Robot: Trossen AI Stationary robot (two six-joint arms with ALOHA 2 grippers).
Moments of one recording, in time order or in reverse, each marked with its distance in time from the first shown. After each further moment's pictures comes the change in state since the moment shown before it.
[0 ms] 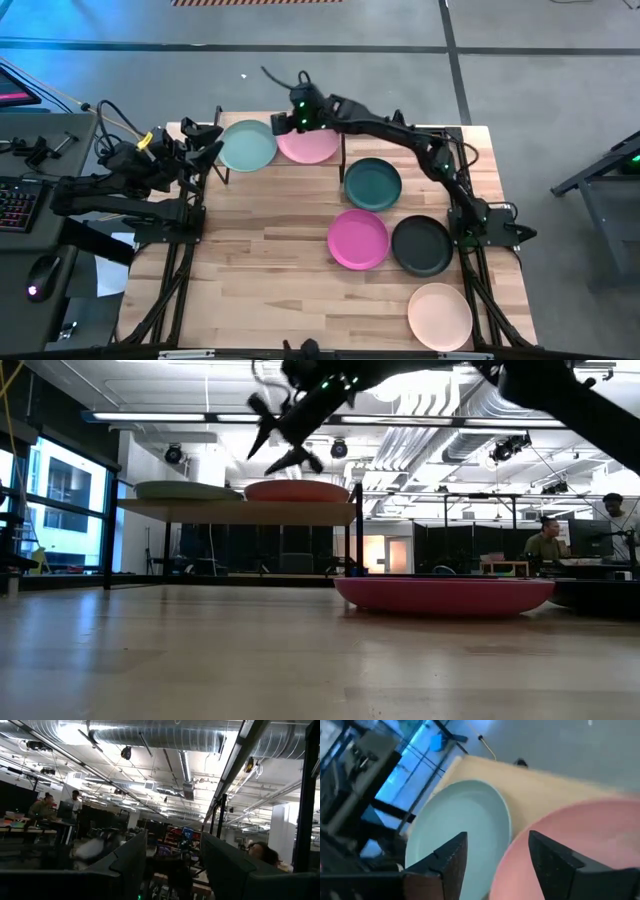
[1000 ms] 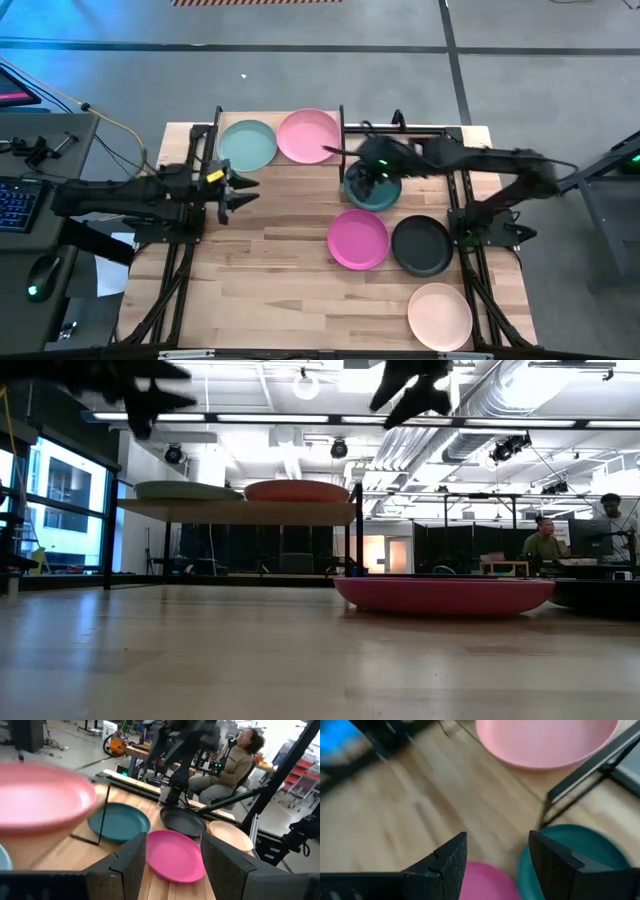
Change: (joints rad) left arm -0.001 -0.035 -0.264 -0.387 0.186 -0.240; right arm 0.289 -0.880 -0.967 -0.130 0.166 -0.195
